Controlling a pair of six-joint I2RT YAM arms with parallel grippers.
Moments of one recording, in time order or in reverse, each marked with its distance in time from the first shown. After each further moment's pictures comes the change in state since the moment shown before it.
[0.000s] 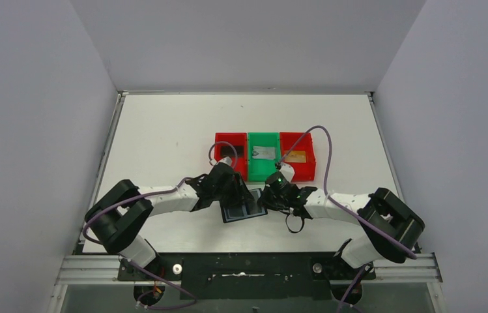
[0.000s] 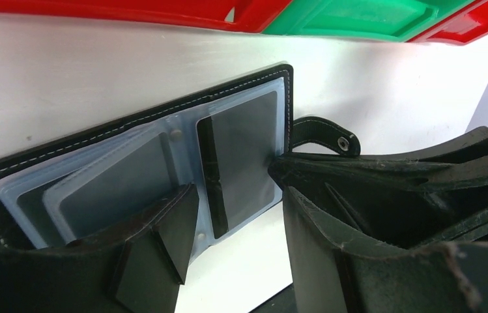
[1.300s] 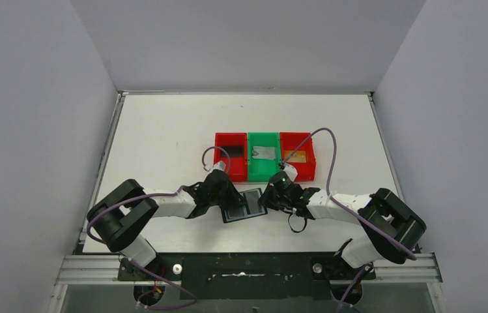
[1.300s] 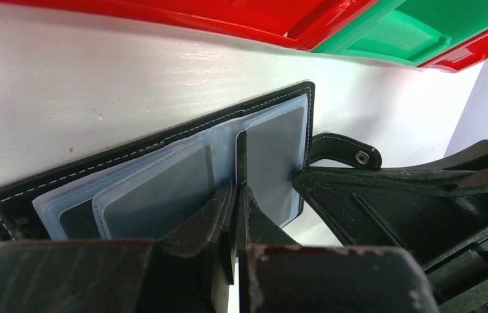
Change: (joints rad) left arm 0.000 0.013 -0.129 0.211 -0.045 -0.077; right arm -0.032 -0.004 -0.039 0.065 -0.046 0.038
